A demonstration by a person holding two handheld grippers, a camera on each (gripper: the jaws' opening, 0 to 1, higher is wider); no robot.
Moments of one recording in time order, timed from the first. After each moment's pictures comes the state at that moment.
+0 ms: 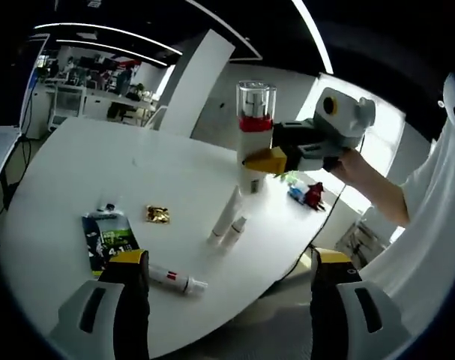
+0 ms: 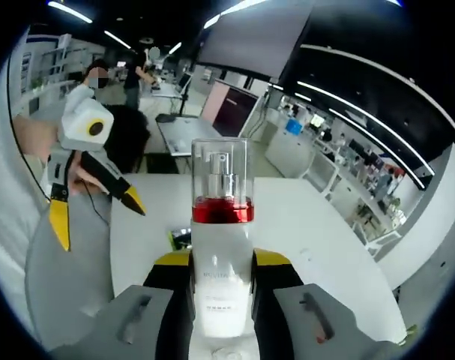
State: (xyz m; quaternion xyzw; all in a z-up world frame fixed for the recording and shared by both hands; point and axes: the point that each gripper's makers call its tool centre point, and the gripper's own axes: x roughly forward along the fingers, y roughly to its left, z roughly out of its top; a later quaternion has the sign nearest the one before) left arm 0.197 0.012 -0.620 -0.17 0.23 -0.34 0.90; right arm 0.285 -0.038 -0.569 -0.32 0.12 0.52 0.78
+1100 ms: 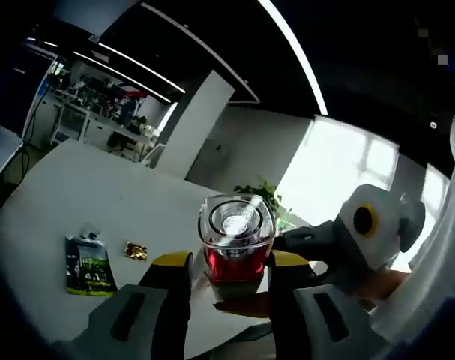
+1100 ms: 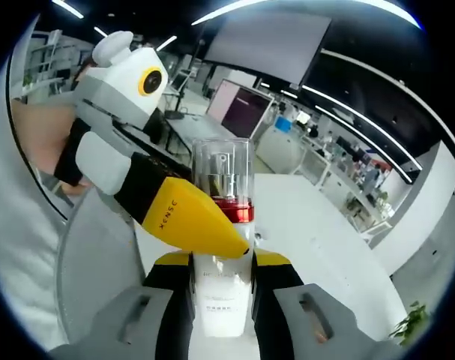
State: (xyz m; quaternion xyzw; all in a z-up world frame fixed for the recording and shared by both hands) left arm 0.199 -0.020 -0.569 -0.23 0.12 -0.32 0.91; right arm 0.193 -0.018 -0.596 -0.32 0.12 0.48 0.81
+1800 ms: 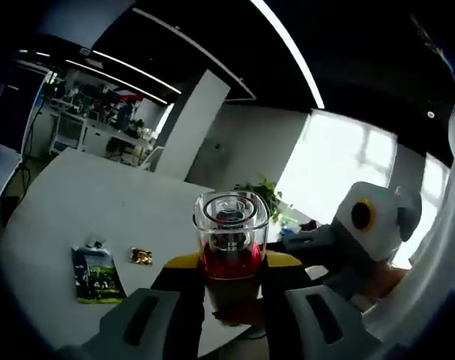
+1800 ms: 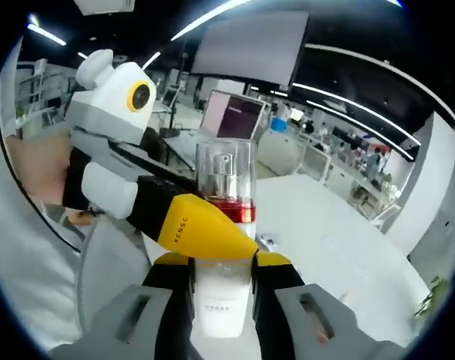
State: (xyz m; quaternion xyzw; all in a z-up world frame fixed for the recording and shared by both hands) left arm 0.200 -0.011 -0.556 -0.20 0.13 -0.34 0.91; right arm 0.184 0.000 -0.585 -0.23 0.13 0.51 0.82
